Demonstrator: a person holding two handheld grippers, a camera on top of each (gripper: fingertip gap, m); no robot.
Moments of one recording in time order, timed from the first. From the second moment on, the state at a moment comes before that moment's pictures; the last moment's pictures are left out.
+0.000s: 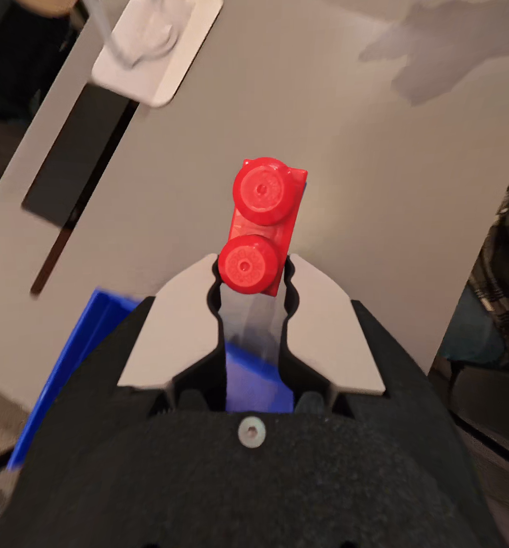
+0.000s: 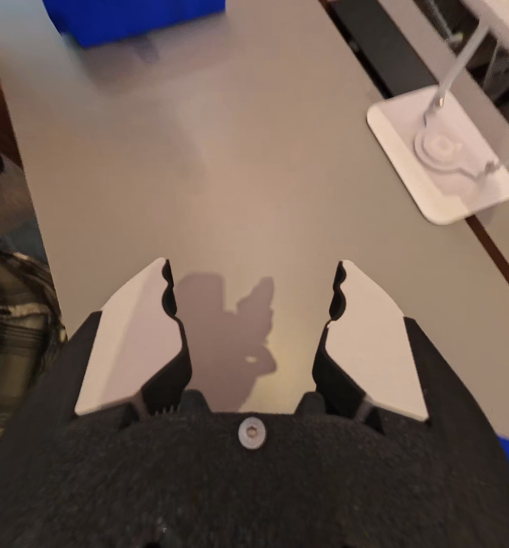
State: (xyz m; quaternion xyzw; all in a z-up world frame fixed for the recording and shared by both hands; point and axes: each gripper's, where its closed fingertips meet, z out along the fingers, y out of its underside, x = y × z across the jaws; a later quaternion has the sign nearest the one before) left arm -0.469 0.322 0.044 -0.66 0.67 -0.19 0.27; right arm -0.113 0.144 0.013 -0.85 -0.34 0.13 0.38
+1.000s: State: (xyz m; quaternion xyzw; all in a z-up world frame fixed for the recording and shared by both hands) left arm -0.269 0.222 -0.003 -0.53 0.72 -0.38 0.24; right arm -0.259 0.214 -0.006 -0.75 -0.44 0.27 0.42
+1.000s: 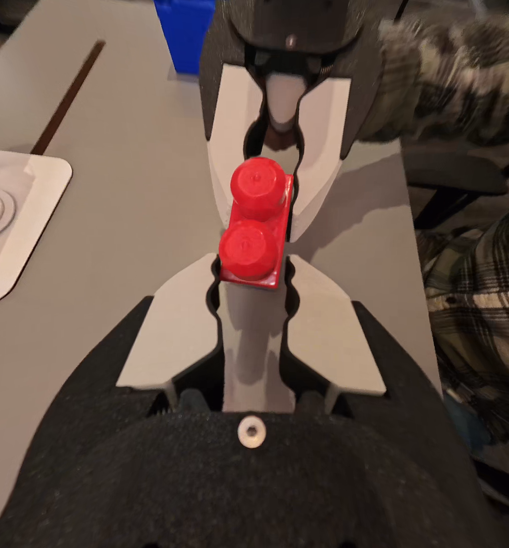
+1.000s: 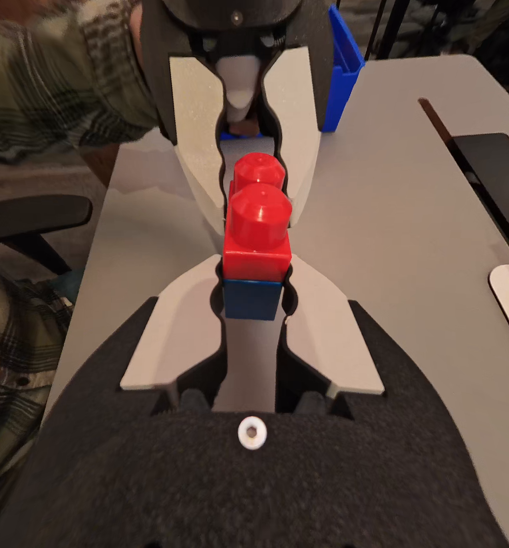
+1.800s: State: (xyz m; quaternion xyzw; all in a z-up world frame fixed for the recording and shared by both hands) left arm -0.240 0.225 -0.015 -0.47 0.58 -0.58 0.33; right arm -0.243 0.225 -0.010 -0.68 -0.31 0.44 0.50
